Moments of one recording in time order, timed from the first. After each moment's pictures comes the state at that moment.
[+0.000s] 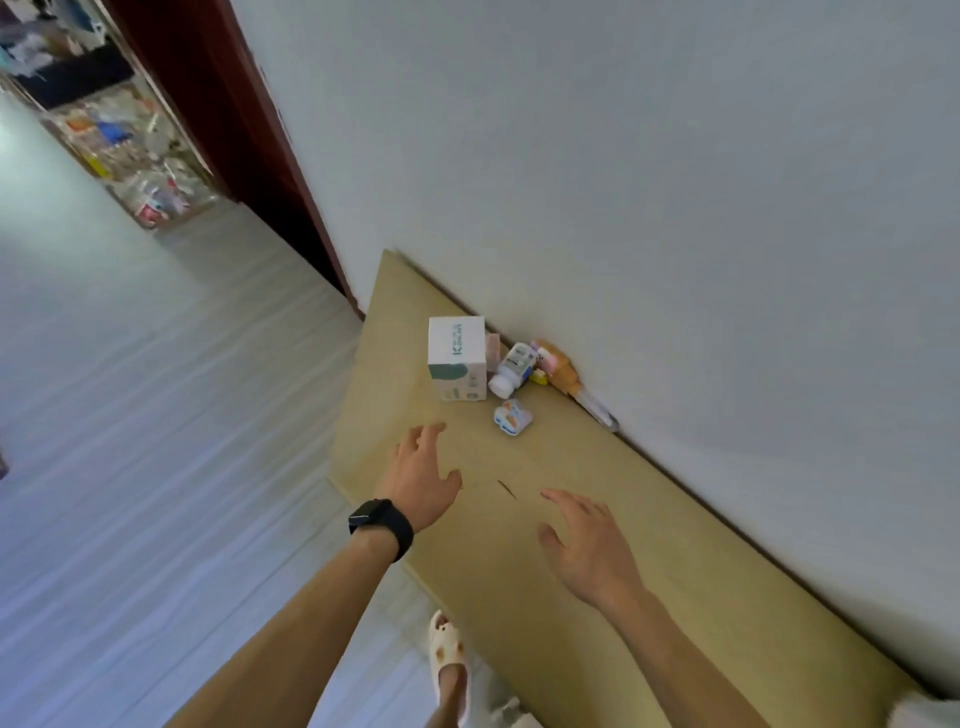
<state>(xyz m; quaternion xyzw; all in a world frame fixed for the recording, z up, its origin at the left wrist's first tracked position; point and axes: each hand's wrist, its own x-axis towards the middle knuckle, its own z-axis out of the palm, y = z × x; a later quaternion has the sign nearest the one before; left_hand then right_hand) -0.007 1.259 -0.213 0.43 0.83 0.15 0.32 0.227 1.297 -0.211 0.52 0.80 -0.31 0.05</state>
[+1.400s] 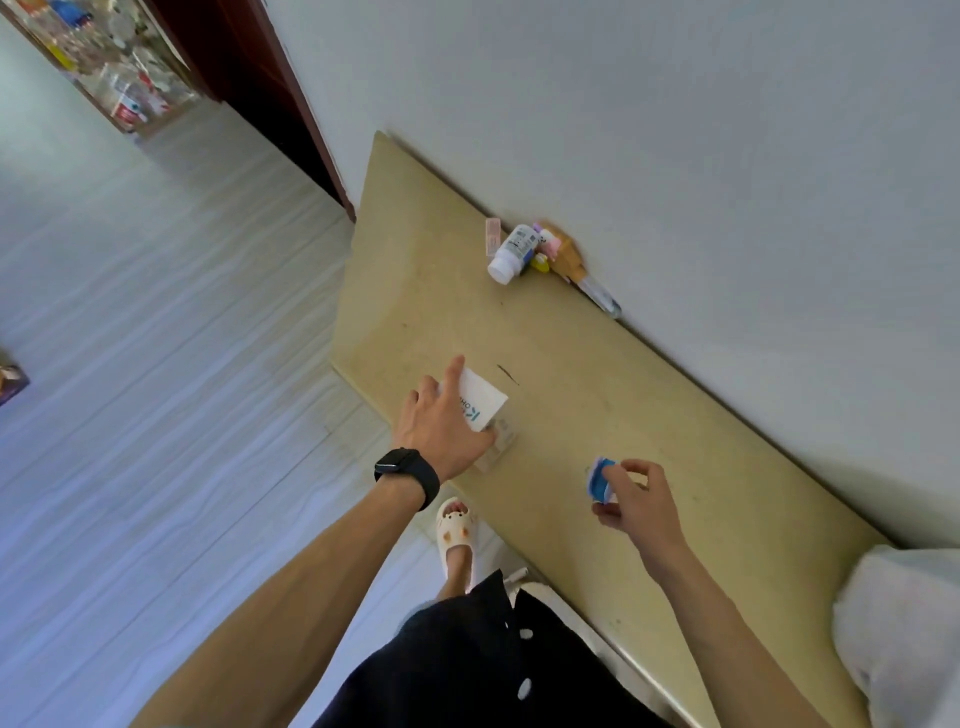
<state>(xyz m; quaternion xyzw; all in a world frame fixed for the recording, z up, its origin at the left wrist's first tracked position) 0.072 1.183 -0.220 0.46 0.84 0.10 0.28 0.330 1.214 -0.233 0.71 0.37 -0.59 -0.12</state>
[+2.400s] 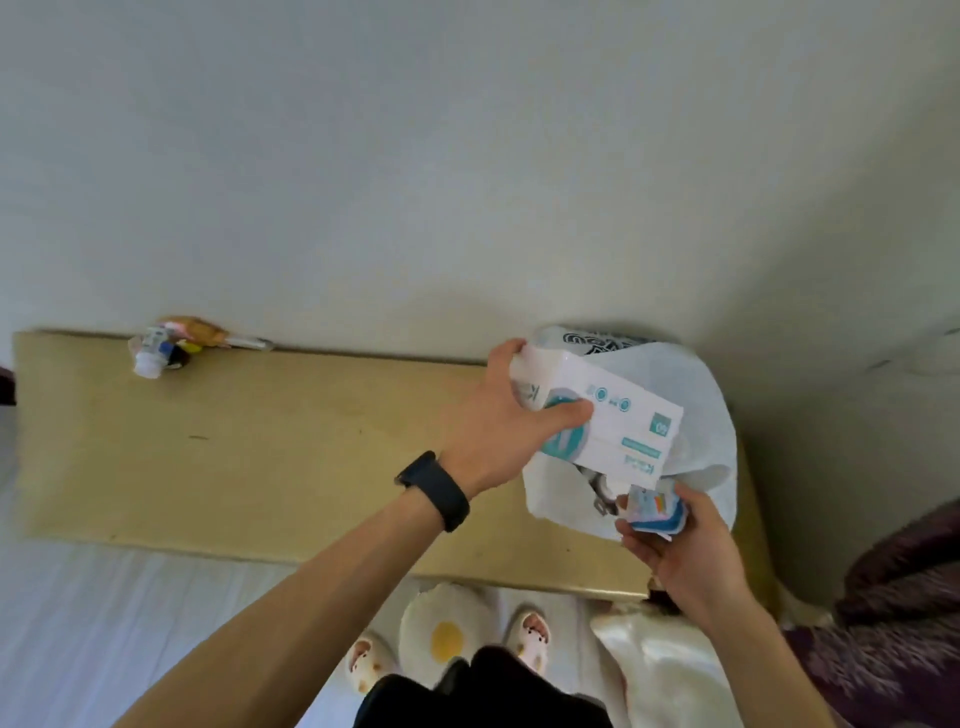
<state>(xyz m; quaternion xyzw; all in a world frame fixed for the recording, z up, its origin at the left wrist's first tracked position) 0.577 1.110 -0.035 0.61 0.54 0.25 0.53 0.758 0.982 -0.103 0.64 -0.05 -0.56 -0.52</state>
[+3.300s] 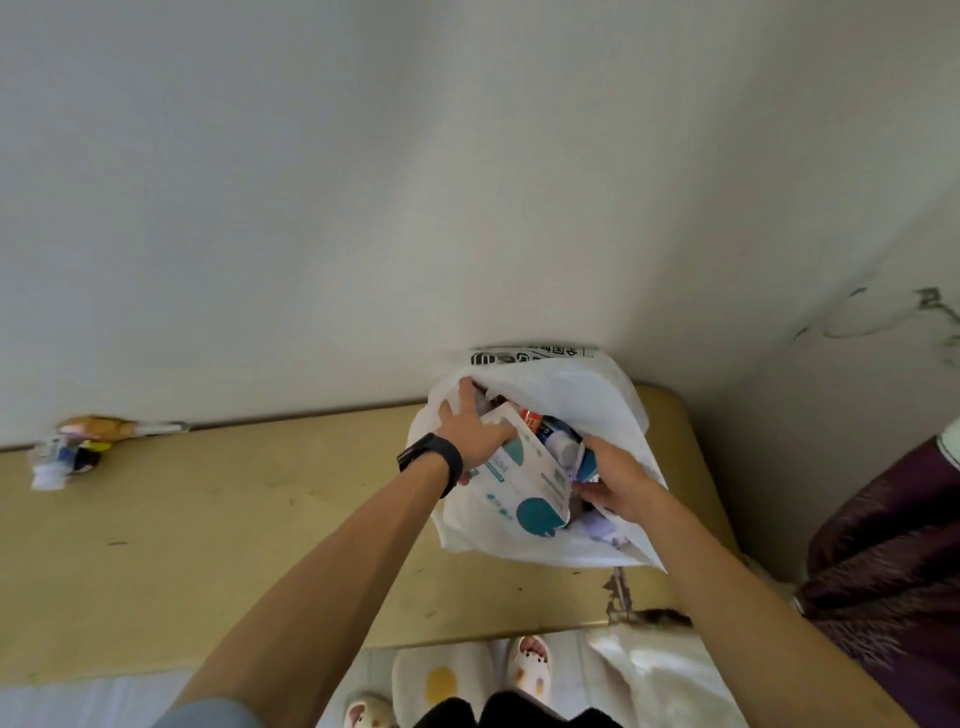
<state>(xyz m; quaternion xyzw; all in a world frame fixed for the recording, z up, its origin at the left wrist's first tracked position) 0.679 1.189 -0.136 0.62 0.60 -0.03 0.50 0.854 1.087 -0.187 0.69 0.03 -0.61 -0.39</state>
